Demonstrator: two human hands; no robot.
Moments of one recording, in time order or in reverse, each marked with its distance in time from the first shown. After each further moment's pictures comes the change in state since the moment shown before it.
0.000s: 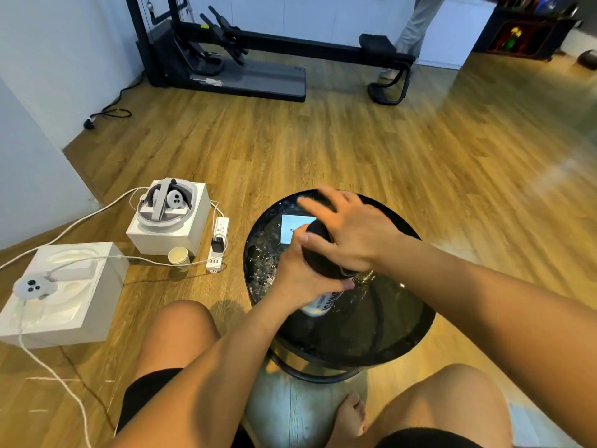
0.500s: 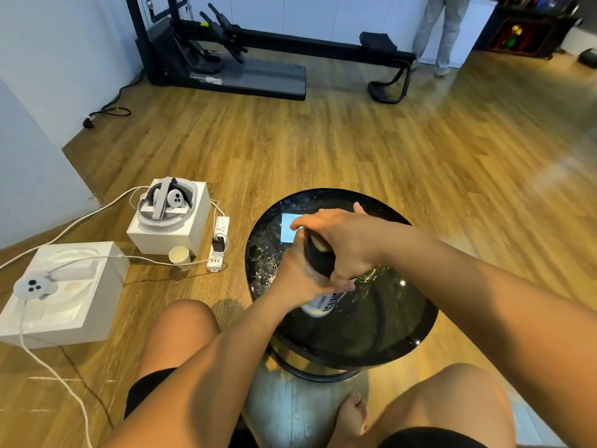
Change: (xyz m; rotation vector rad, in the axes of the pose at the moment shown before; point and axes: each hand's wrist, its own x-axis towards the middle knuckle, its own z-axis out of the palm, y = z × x) left_hand 0.006 -0.002 -0.007 0.017 -0.085 0.006; right_hand 0.001 -0.017 -0.029 0.166 -0.332 -0.067
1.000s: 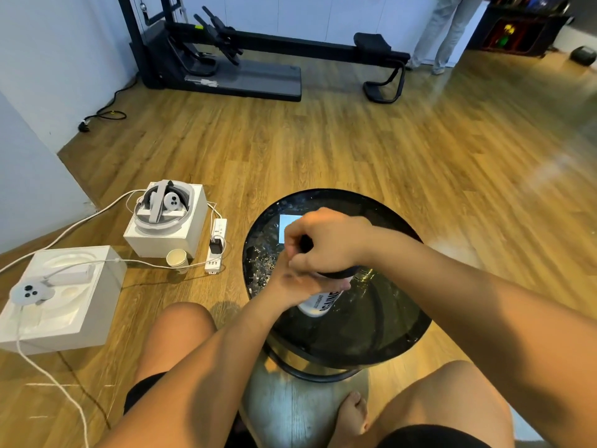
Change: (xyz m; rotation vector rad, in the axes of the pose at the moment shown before) left_hand 0.001 0.000 0.001 0.025 -0.023 -0.035; right_hand 0.001 -0.016 0.002 0.186 0.150 -0.135
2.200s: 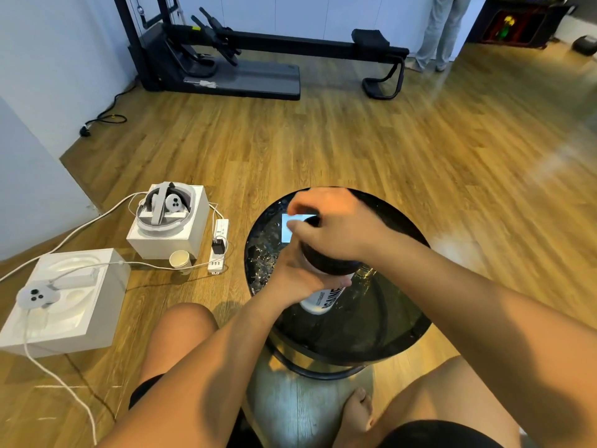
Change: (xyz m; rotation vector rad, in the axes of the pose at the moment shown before) left_hand -0.001 0.001 -0.002 -0.008 0.005 -0.019; right_hand 0.000 0.010 0.011 0.060 0.416 -0.010
